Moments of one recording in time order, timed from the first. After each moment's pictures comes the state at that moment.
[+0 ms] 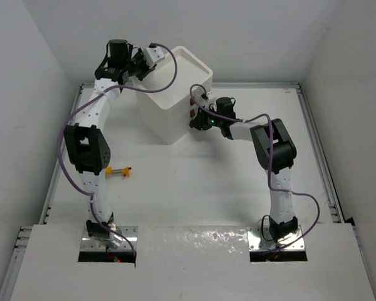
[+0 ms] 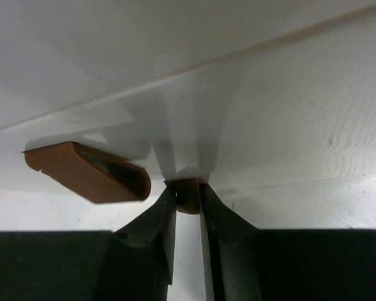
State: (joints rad) left arm -0.12 2.09 2.09 -0.44 0.54 0.84; right arm 0.36 2.22 1.33 0.42 -0.51 0.19
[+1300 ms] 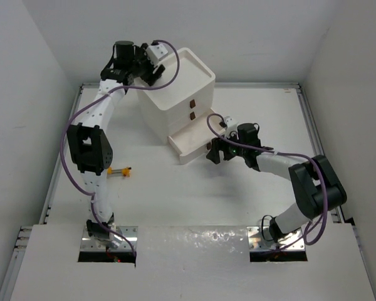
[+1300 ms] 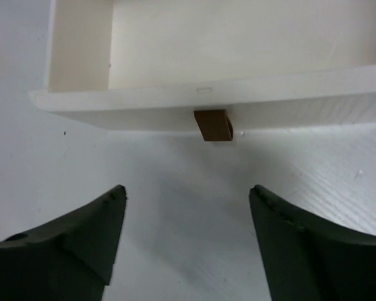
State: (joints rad) left arm -0.15 2.09 2.08 -0.38 0.45 0.69; right arm 0.36 1.57 0.64 0.32 -0.40 0.09
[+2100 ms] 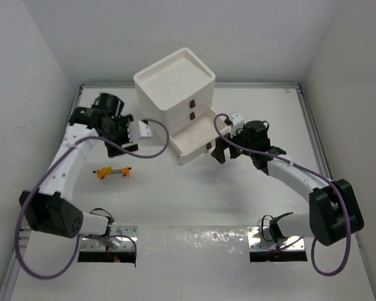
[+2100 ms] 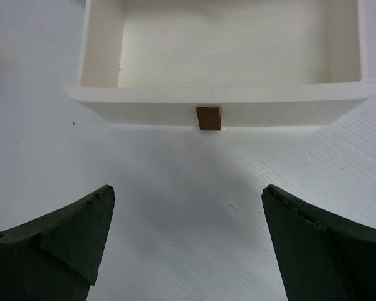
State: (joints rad) left arm -0.17 1.37 1.48 -1.23 0.22 1.16; right arm 0.36 1.33 0.68 0.06 -0.34 -0.04
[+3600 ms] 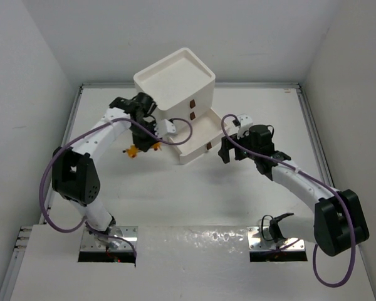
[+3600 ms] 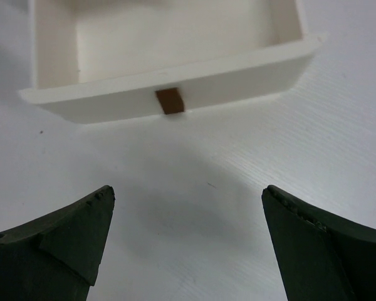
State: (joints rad) left arm -0.28 1.67 1.41 -1.15 0.21 1.01; right arm 0.36 1.24 0.63 0.04 -0.21 0.02
